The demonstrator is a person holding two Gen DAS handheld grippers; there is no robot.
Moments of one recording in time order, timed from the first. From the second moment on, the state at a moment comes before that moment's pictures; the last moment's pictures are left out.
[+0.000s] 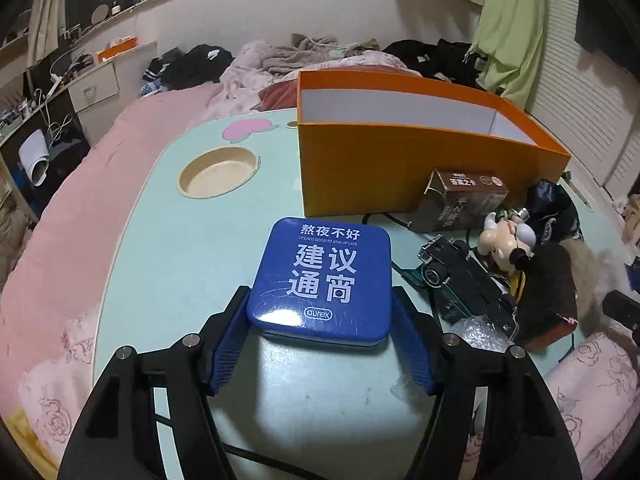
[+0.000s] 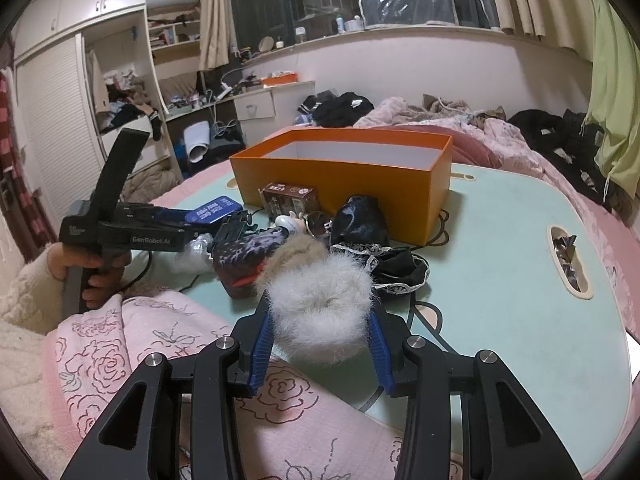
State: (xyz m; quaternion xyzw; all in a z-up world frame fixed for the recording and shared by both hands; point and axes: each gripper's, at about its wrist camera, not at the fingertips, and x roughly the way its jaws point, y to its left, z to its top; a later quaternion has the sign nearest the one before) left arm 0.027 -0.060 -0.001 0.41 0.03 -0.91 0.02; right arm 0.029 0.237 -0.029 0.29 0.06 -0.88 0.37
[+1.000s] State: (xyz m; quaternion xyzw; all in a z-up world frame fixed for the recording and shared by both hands) left arm -0.069 -0.040 0.077 0.33 0.09 -0.94 0.00; right arm -0.112 0.168 0.022 0.32 0.05 -0.92 0.24
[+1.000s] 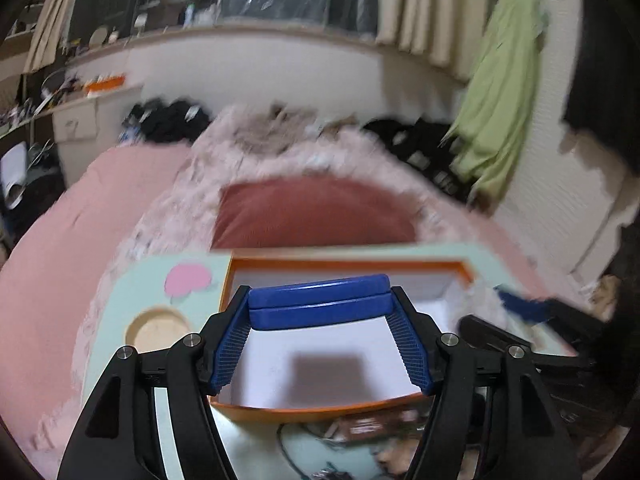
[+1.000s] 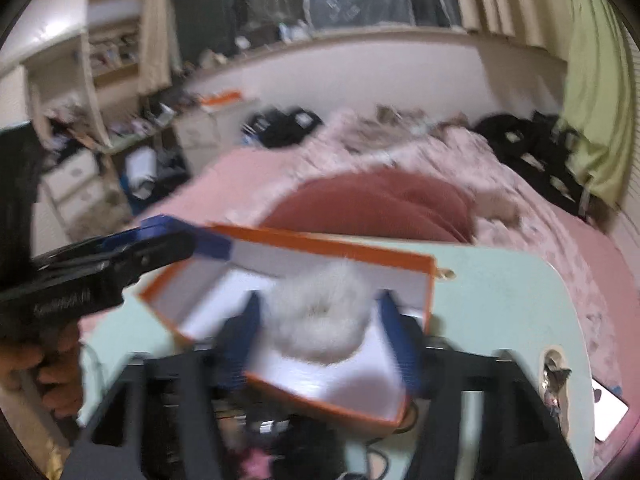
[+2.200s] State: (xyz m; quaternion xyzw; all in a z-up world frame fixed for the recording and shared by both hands) left arm 0.065 -0.018 0.017 0.41 -0.01 -0.91 -0.09; right arm 0.006 0.222 -0.046 0.37 0.12 -0.88 0.27
